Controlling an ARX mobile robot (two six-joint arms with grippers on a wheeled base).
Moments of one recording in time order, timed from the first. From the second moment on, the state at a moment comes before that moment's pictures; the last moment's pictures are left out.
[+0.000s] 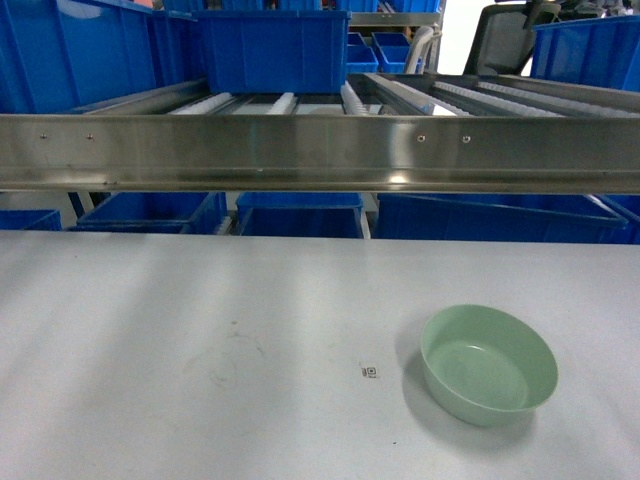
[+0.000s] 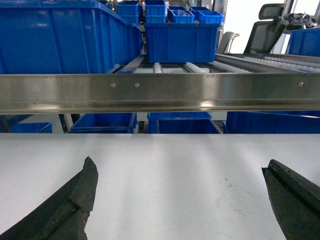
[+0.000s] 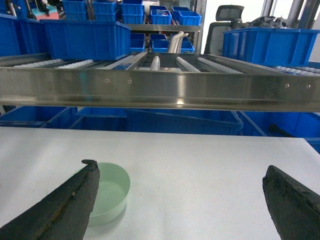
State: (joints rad) left arm 0.00 0.01 0.01 -0.01 0.00 0.00; right arm 0.00 0.00 0.01 -0.01 0.00 -0.01
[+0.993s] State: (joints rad) left arm 0.00 0.01 0.01 -0.01 0.00 0.00; right arm -0.03 0.25 0.02 0.25 -0.03 -0.03
